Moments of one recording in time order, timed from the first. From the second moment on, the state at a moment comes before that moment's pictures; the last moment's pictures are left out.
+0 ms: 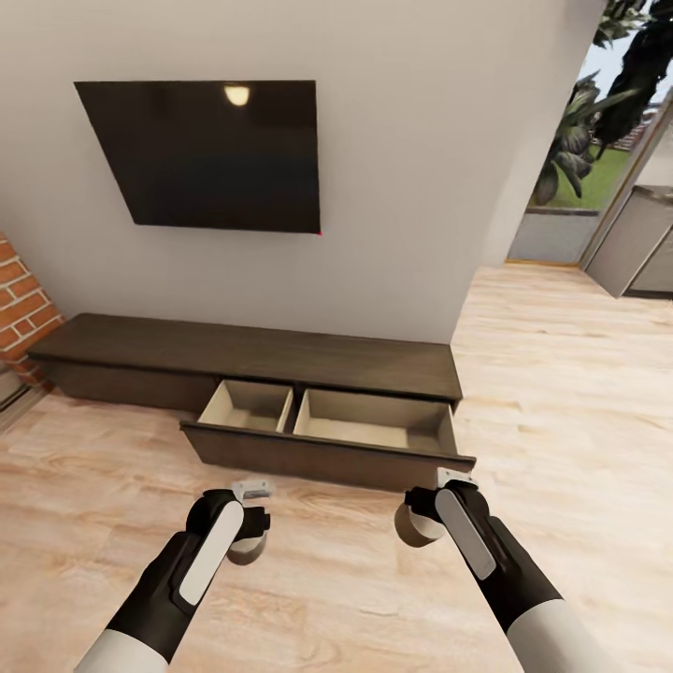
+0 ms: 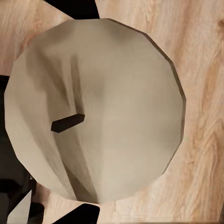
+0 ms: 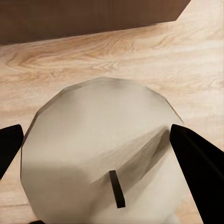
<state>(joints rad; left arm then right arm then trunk) -0.48 -0.01 -0.25 -1.21 0.61 0.98 0.64 -0.56 -0.02 0.26 -1.07 -0.72 0.75 -0.62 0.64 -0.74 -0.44</state>
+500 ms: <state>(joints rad) -0.48 -0.01 -0.25 -1.21 0.61 0.98 0.64 -0.56 -0.02 0.26 -1.07 -0.72 0.75 -0.62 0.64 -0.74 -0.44</state>
